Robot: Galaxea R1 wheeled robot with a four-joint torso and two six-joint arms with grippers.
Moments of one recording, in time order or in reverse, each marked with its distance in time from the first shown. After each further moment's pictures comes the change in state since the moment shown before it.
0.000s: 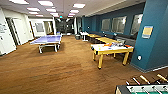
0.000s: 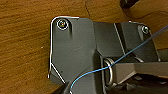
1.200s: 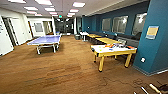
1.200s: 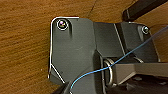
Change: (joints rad) left arm -0.001 0.000 0.000 0.000 -0.001 0.000; right arm 0.000 -0.001 0.000 0.000 0.001 0.000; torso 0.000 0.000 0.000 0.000
